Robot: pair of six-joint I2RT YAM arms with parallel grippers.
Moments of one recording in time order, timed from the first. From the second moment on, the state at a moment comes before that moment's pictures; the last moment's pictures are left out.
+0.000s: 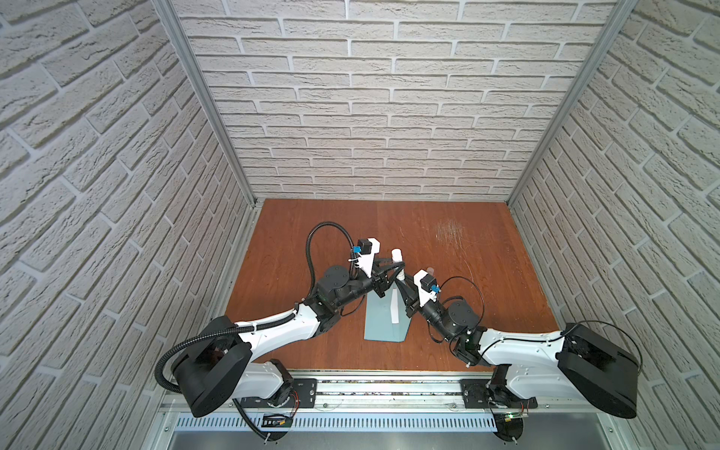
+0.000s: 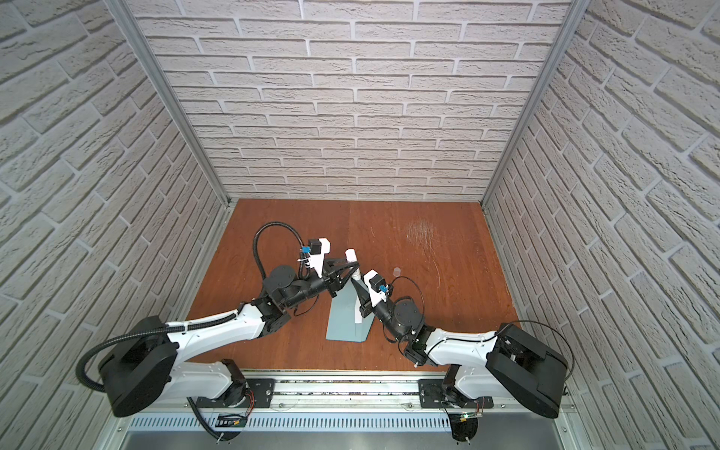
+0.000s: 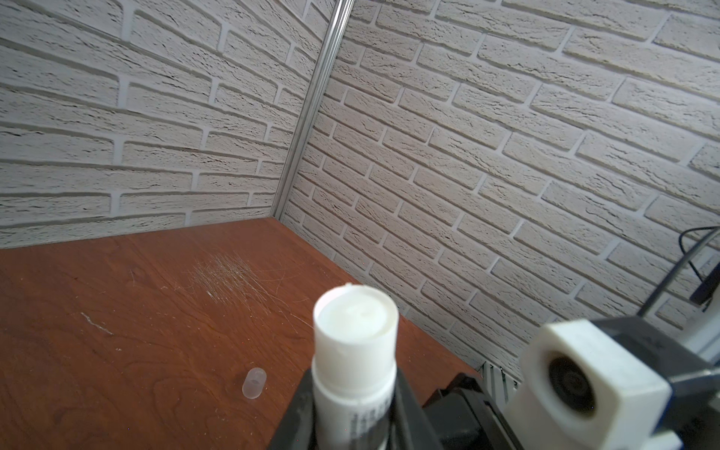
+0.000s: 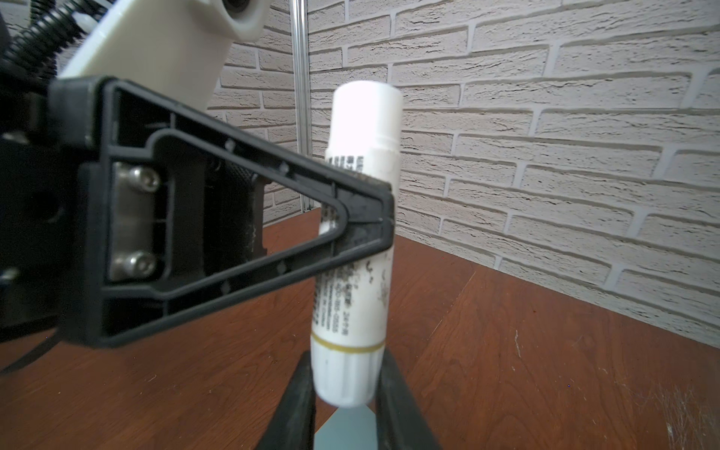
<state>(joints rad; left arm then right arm) -0.82 1.31 0.59 0.81 0.27 -0.45 0.90 1.25 0.29 1.02 0.26 -0.01</state>
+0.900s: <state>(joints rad) -0.77 1.27 0.51 0.95 0.65 -0.51 0.65 0.92 0.36 0.47 -0.49 0.33</state>
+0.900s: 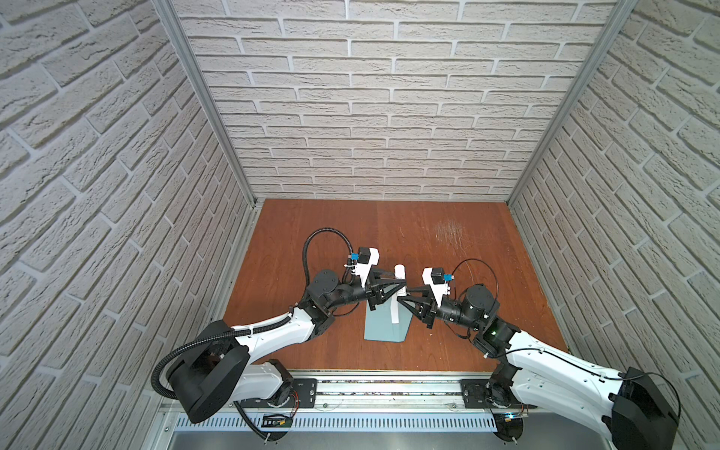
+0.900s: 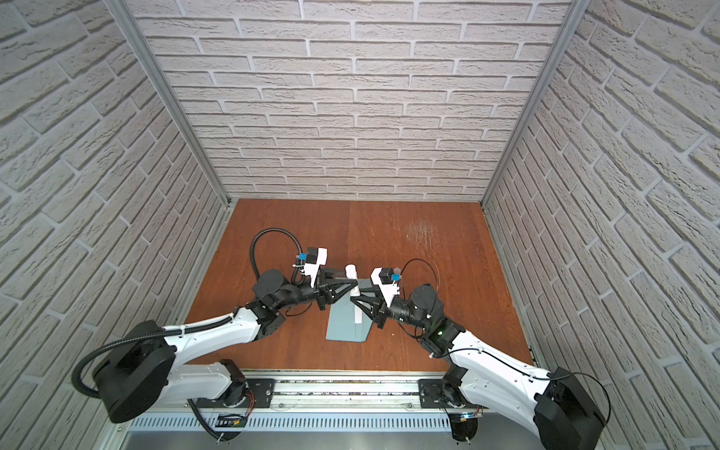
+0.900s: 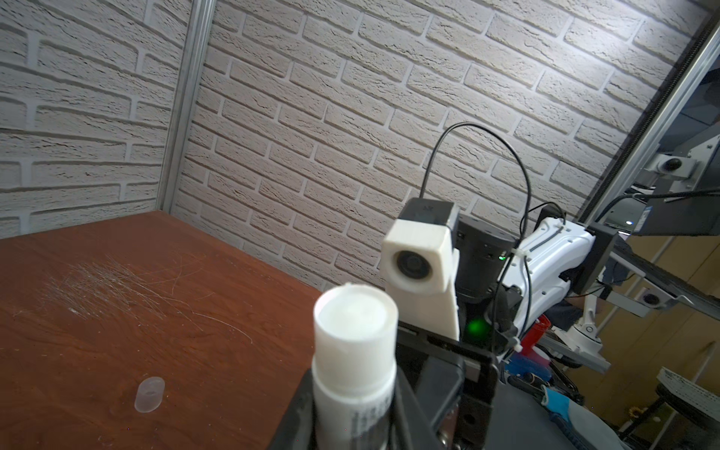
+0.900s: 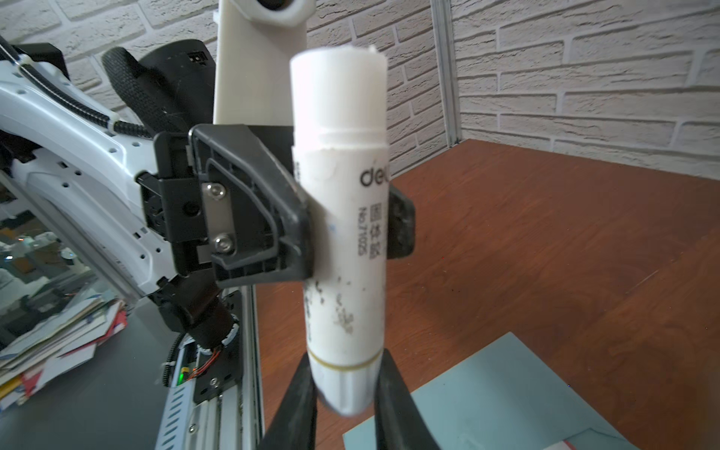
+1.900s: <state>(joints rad) -0.84 1.21 0.50 0.81 0.02 -0.36 0.91 1.25 0.38 0.90 0.22 -0.09</state>
